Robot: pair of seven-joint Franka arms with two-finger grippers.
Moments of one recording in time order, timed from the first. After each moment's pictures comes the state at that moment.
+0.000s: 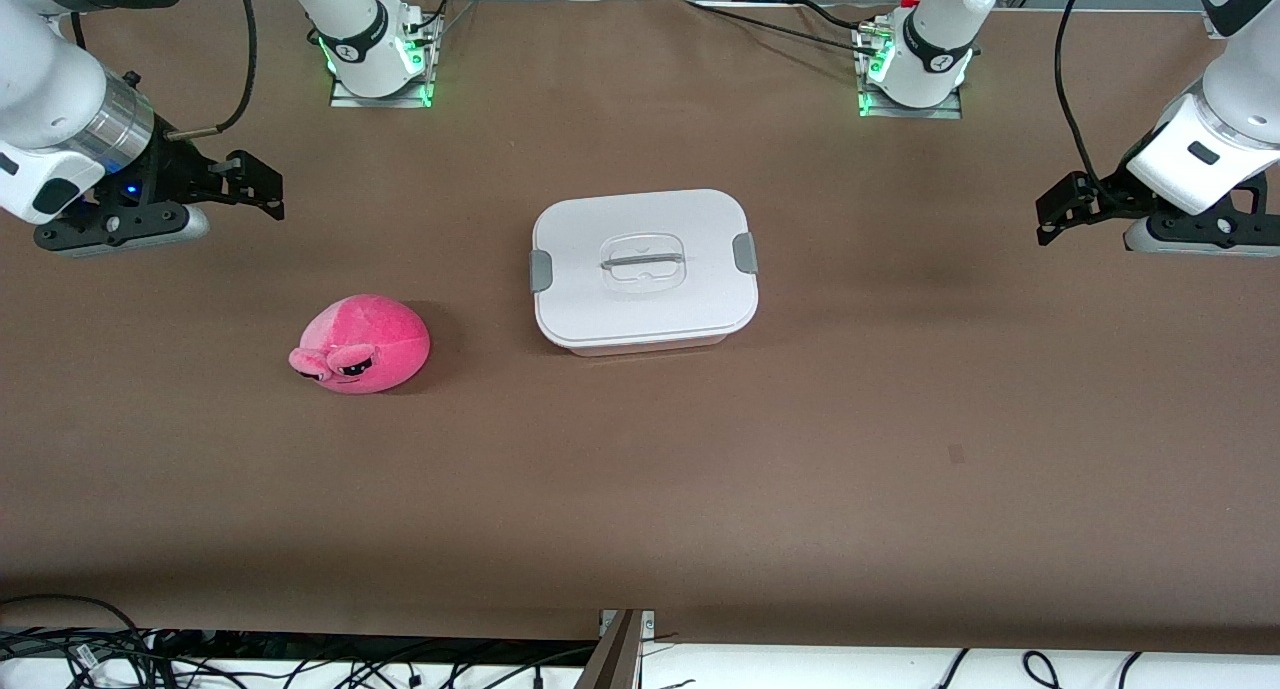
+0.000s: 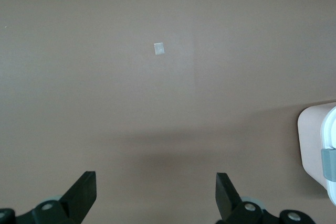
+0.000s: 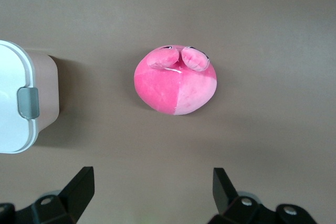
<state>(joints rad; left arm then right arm) -0.08 -0.06 0.01 -1.78 0.02 1.75 -0.04 0.24 0.03 -0.08 -1.64 0.02 1.62 -0.02</state>
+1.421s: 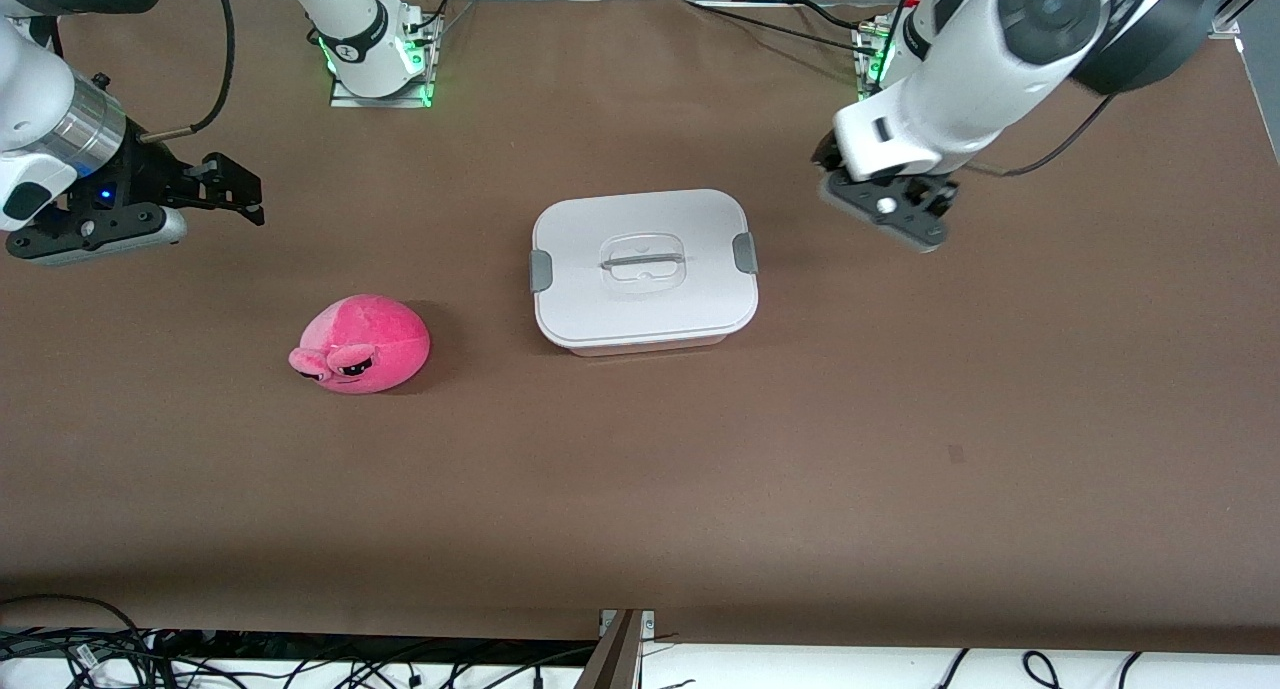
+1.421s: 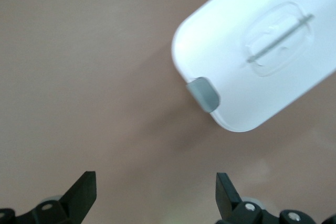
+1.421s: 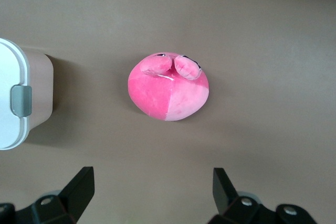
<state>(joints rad) -0.12 0.15 -0.37 -1.66 -0.09 1.64 0.12 0.23 0.04 -0.10 -1.61 0.02 1.62 -0.11</state>
